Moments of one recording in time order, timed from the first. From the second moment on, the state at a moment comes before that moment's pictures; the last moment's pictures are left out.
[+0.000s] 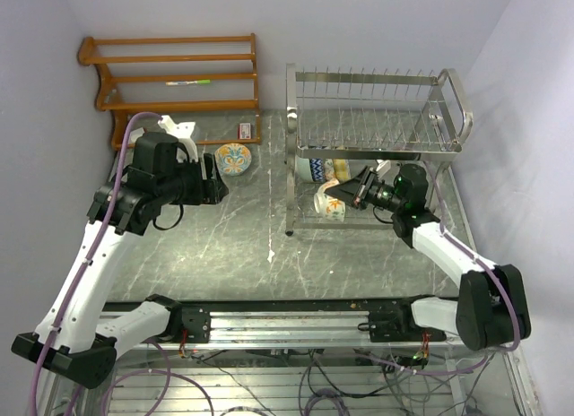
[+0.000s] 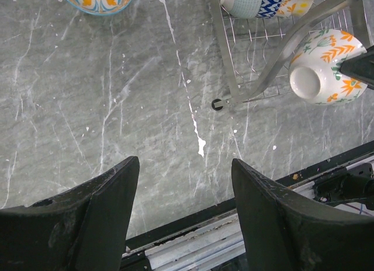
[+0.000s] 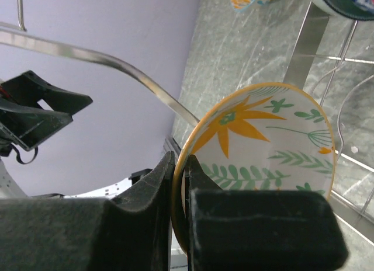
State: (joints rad) left arm -0.37 1.03 1.35 -0.95 0.12 -0.34; right arm 0.20 1.21 0.61 0.36 -0.80 1.00
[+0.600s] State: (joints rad) left arm -0.37 1.10 1.36 -0.94 0.11 -0.35; right arm 0.20 1.51 0.56 0.95 -0.74 1.31
